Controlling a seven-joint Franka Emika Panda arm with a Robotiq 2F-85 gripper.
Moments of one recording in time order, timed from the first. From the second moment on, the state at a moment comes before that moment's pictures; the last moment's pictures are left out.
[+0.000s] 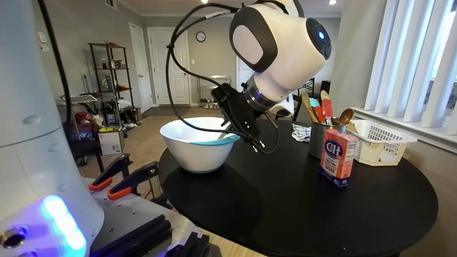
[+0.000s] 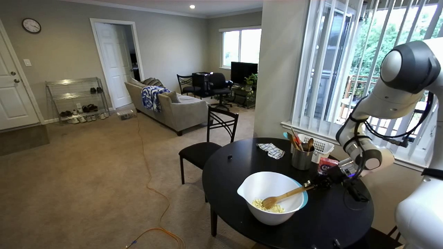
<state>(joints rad) -0.22 0.32 -0.25 -2.52 1.38 2.16 -1.42</state>
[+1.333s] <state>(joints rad) -0.22 0.02 -0.28 -2.56 1.06 2.20 -1.22</state>
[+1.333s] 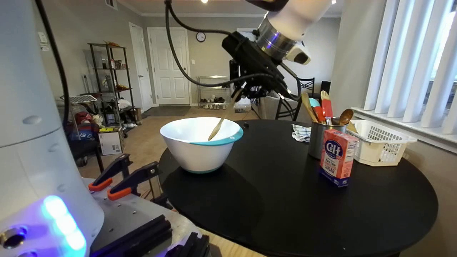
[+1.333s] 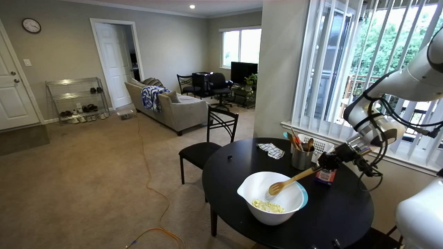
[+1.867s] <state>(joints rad) -0.15 -0.17 -0.16 -2.57 0.78 2.25 -1.05</state>
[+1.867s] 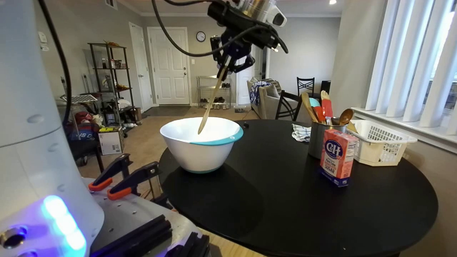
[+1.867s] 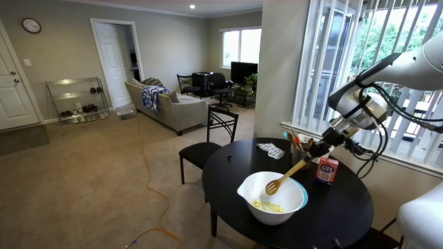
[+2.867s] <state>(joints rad) -0.06 0.04 -0.09 -2.46 0.50 2.46 -0.91</state>
